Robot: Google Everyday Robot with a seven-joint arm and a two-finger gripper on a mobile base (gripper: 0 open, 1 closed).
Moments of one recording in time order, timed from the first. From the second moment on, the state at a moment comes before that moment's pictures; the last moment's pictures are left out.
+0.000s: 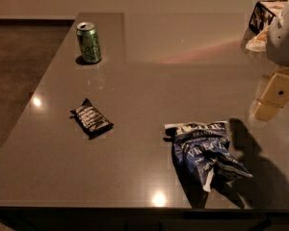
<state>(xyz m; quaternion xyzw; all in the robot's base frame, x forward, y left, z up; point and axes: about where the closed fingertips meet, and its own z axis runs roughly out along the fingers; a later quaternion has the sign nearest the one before) 0.438 -0.217 0.976 -0.60 0.78 -0.03 0.16</state>
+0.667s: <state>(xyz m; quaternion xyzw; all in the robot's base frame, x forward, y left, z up) 0.430 -0.214 0.966 -0.60 0.78 -0.02 0.16</state>
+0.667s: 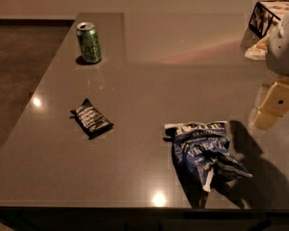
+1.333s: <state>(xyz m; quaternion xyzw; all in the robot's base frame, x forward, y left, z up) 0.412 -0.210 0.929 -0.61 0.78 0.01 0.16</state>
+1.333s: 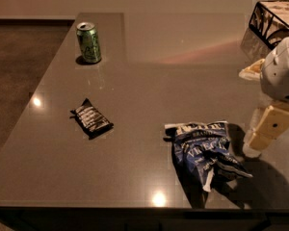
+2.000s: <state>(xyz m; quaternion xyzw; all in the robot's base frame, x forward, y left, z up) 0.386 -0.181 0.888 -0.65 0.75 0.01 0.14</state>
